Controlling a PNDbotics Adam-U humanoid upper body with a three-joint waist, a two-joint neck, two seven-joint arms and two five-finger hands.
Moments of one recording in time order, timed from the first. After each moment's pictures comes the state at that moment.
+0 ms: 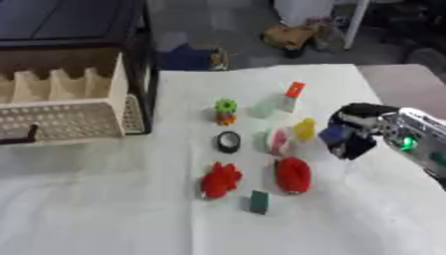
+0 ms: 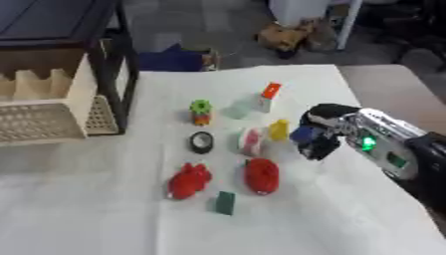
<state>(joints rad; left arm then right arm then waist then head) -0.41 0.68 -0.01 -1.99 -0.17 0.19 0.41 -0.58 -0.99 0.44 -1.49 0.54 0.33 0.49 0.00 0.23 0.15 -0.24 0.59</state>
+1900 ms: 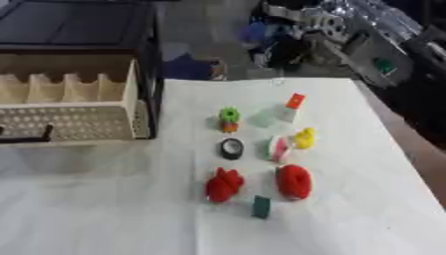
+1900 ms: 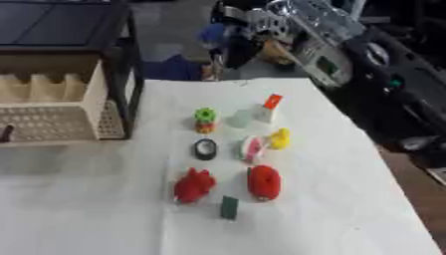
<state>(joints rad) -0.43 0.68 -0.02 -1.99 -0.15 0.19 0.40 -1.18 -0.72 0.51 -1.42 0.68 0.25 0.63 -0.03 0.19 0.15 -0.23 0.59</state>
